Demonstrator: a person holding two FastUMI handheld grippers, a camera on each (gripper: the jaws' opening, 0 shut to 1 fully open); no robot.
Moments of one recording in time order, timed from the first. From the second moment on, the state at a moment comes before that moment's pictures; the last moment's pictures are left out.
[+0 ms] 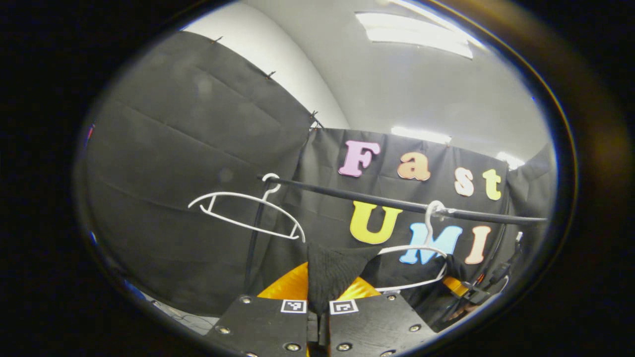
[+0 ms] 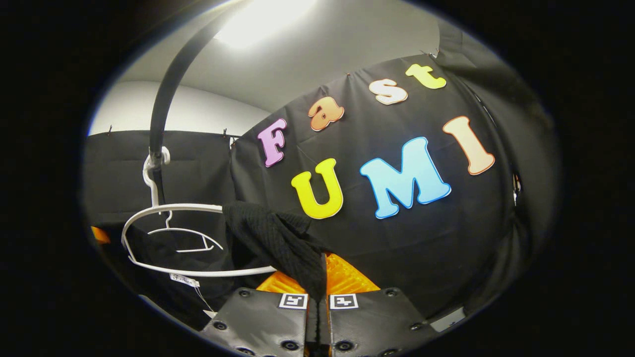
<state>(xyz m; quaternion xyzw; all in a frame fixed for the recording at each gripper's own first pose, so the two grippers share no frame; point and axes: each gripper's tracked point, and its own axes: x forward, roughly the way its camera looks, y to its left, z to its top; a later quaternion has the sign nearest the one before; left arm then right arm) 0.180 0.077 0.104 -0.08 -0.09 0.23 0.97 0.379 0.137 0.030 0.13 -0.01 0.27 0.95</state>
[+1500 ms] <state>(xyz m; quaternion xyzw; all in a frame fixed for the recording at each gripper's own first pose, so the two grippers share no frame) 0.146 0.109 -0.045 -0.10 0.04 0.27 0.96 0.402 0.074 -0.048 0.00 0.00 0.15 0.99</state>
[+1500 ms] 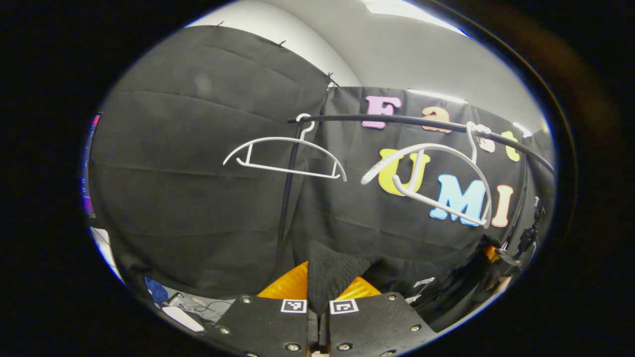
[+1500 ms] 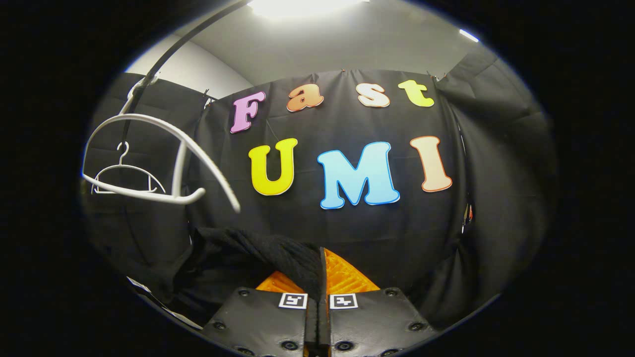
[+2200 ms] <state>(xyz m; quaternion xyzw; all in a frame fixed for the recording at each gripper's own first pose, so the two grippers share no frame) 0.104 0.107 -0.088 -0.07 0.12 0.10 0.98 0.245 0.052 -0.060 -0.07 0.08 0.09 0.99</state>
